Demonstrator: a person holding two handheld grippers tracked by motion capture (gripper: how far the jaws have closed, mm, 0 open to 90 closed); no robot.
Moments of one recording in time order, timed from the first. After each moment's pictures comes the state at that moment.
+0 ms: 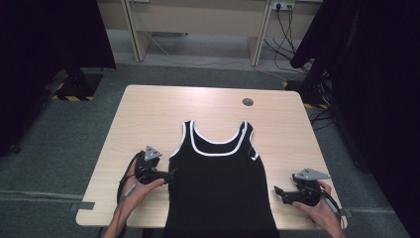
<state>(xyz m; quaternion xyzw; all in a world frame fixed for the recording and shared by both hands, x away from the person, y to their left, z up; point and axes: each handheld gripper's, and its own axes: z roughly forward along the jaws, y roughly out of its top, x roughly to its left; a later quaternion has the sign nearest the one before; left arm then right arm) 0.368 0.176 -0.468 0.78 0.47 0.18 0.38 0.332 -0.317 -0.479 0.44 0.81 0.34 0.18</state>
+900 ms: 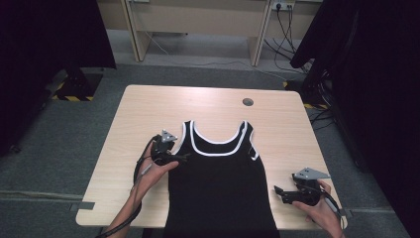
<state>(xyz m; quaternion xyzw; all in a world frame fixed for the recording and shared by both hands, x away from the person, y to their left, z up) 0.424 0.141 -0.461 0.79 0.46 0.17 0.37 0.334 -0.317 -0.479 0.44 0.81 0.34 0.18</state>
